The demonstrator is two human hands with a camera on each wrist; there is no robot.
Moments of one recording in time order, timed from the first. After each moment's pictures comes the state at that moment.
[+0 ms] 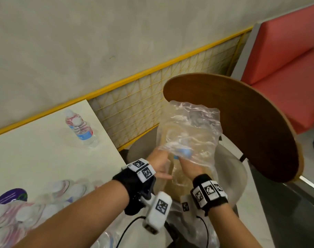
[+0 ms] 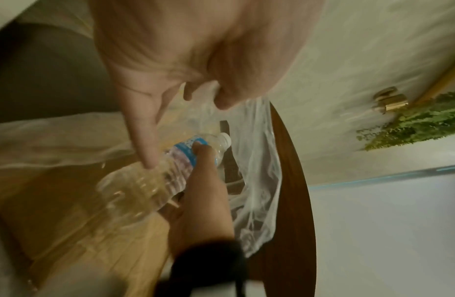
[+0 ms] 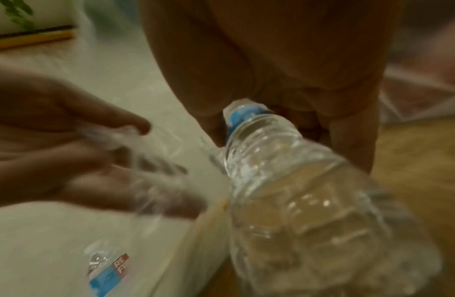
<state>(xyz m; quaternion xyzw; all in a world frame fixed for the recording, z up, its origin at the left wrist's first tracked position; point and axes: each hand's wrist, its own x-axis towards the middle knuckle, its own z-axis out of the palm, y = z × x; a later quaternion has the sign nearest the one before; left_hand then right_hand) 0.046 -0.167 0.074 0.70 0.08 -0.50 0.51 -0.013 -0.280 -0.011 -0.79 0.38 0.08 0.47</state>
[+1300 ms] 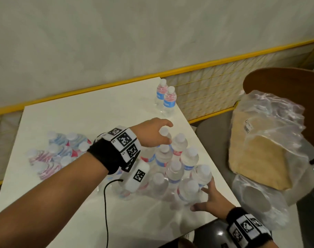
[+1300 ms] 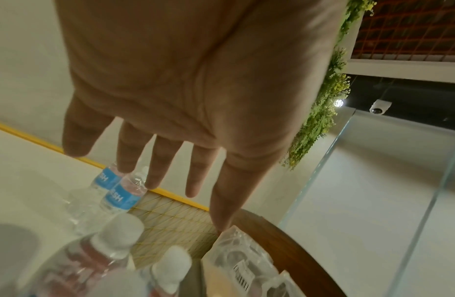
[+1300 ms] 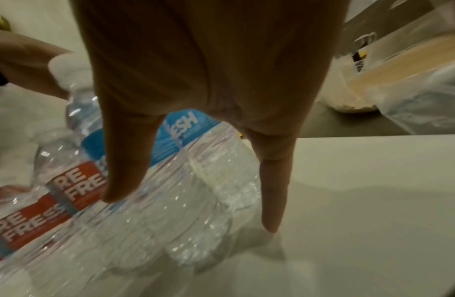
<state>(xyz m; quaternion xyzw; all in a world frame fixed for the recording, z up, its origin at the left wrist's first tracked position) 0.068 0.155 0.135 0.91 -0.25 -0.27 0.21 -0.107 -0.056 -0.046 -0.77 0.11 0.21 0.60</state>
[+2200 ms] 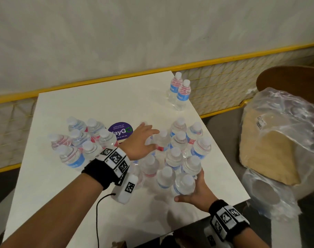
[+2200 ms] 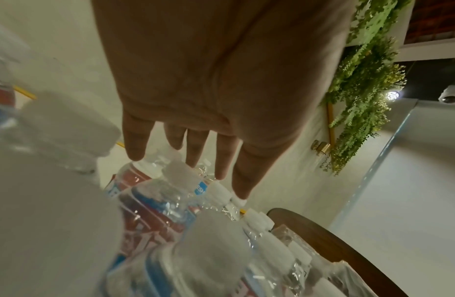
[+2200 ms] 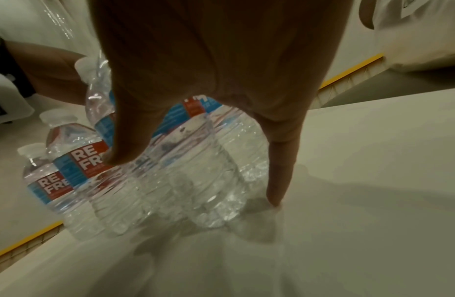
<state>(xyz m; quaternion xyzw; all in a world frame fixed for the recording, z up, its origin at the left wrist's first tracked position) 0.039 0.252 0.066 0.91 -0.22 -0.20 0.29 -0.105 0.033 -0.051 -0.79 0.07 0.14 0.59</state>
